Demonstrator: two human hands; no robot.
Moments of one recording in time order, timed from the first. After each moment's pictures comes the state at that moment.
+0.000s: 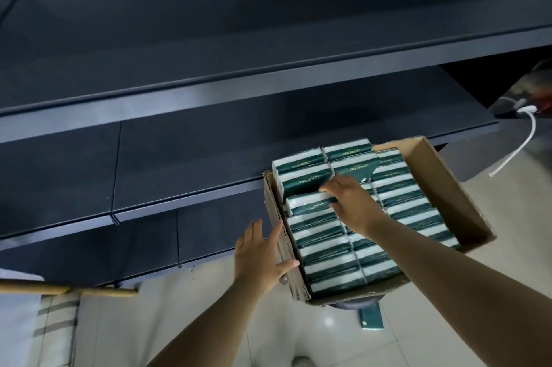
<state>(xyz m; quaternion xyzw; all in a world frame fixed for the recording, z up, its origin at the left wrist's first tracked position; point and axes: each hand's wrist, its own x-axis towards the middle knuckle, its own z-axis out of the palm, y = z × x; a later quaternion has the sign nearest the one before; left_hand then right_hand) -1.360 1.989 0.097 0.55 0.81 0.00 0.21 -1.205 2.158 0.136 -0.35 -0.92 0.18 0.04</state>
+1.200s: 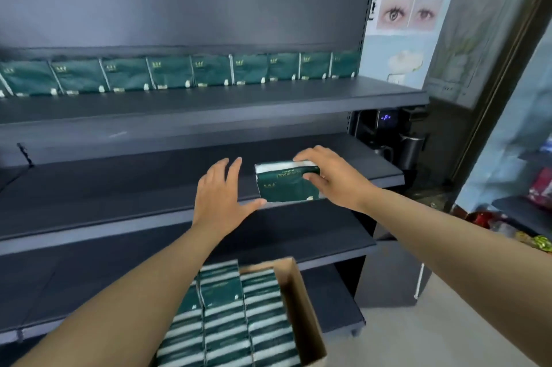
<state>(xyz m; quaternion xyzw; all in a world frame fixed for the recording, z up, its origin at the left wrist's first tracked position) -1.152 2.202 0.433 0.55 0.77 0.24 -0.20 -0.944 2.319 0.491 -0.21 -0.94 0.13 0.25</state>
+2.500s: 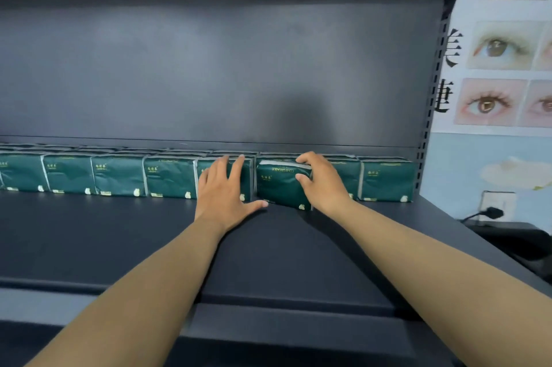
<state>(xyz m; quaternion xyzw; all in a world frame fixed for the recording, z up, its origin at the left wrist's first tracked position) -1.255 2.573 0.574 0.40 0.84 0.21 -0.30 -1.122 2.720 0.605 -0.19 -0.88 0.22 0.37</state>
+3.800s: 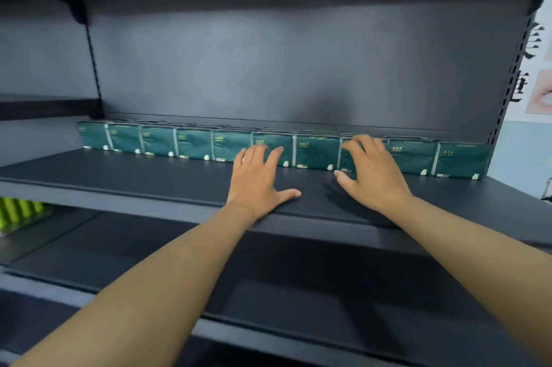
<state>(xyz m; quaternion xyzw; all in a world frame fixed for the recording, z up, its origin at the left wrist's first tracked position) -1.251 2.376 0.572 0.42 0.82 0.18 -0.34 -1.102 2.544 0.602 -0.16 -0.92 -0.08 0.36</state>
